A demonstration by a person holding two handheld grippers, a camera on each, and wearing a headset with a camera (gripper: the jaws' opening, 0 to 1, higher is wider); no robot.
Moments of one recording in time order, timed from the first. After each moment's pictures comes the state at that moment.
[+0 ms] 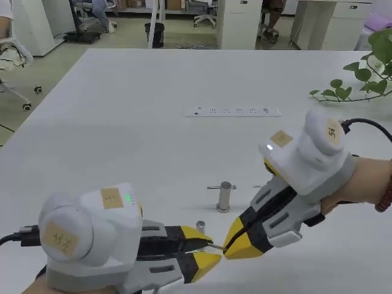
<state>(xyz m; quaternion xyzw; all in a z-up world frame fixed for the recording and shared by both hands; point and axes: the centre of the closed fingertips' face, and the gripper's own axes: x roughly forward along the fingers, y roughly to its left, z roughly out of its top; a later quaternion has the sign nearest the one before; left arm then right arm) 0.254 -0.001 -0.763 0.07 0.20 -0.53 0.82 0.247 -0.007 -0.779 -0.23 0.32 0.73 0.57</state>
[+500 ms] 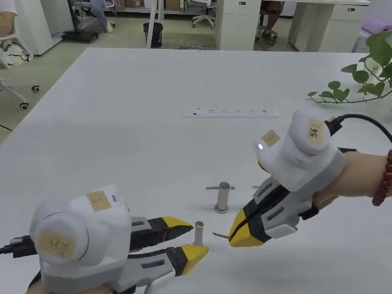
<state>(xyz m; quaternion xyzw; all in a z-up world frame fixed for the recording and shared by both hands) 0.276 0.022 -0.777 0.06 0.19 -0.47 0.86 0.272 -0.018 -0.795 -0.28 0.35 0.67 0.59</state>
